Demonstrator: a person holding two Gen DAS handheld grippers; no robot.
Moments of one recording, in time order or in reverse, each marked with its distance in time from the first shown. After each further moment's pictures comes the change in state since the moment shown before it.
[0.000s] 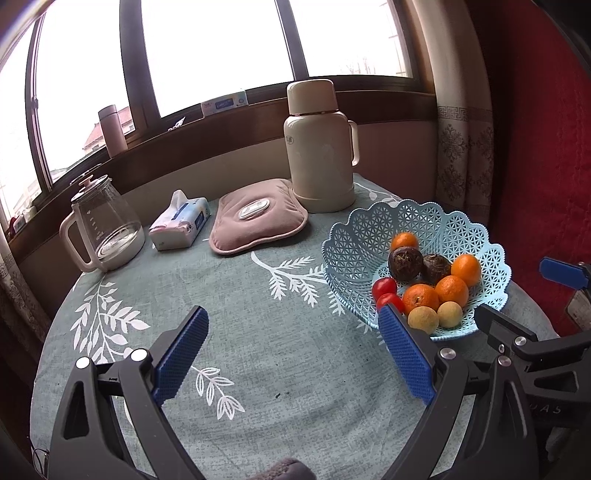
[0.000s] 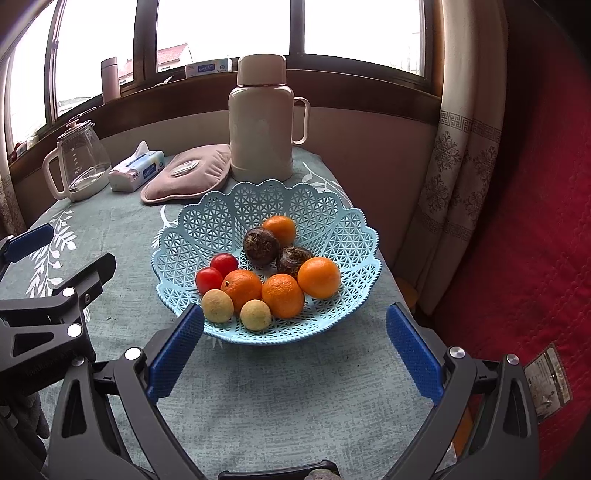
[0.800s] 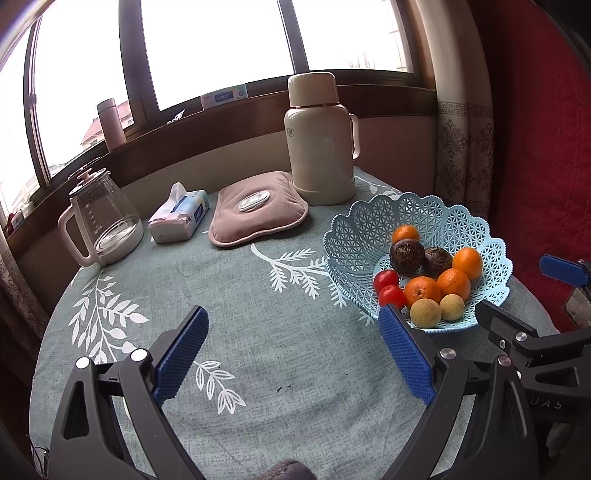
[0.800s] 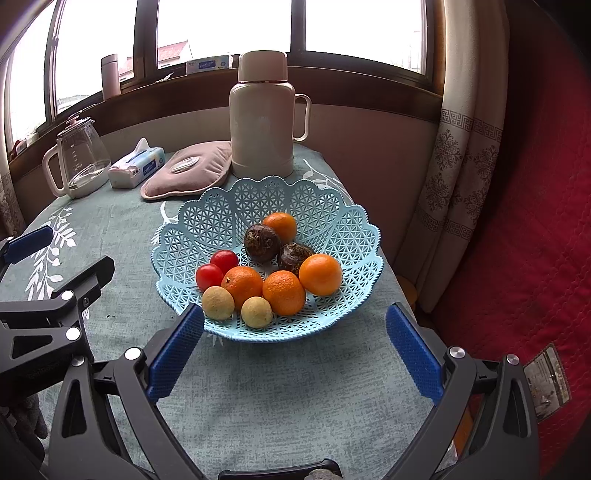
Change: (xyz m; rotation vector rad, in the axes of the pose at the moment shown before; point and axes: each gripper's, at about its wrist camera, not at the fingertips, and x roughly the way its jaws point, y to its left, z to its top) left arm 0.003 0.005 -0.004 -0.013 0.029 -0.007; right arm 0.003 0.003 -0.002 -0.007 0.014 -0.002
